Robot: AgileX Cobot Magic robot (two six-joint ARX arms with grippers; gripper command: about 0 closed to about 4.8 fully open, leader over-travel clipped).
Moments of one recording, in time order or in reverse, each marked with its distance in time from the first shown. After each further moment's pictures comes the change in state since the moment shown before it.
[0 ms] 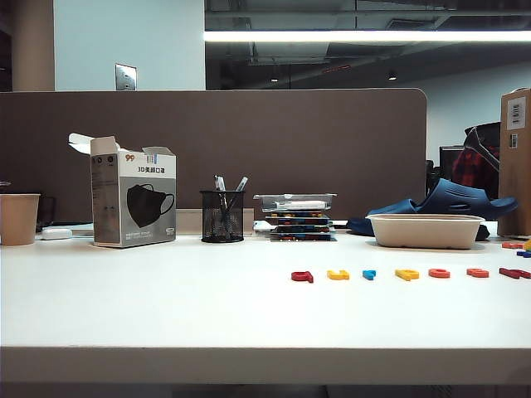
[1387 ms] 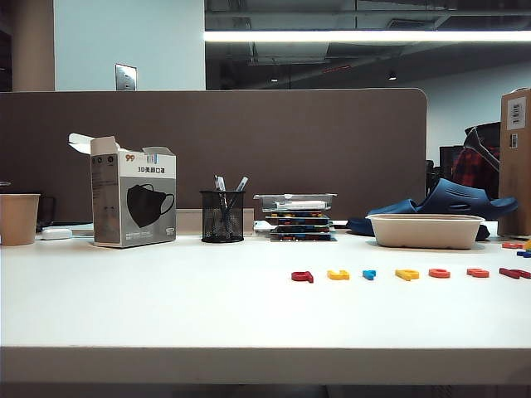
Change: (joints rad) left arm 0.000 0.087 0.625 -0.456 0.075 -0.057; right arm 0.000 0.000 -0.001 0.005 0.000 0.000
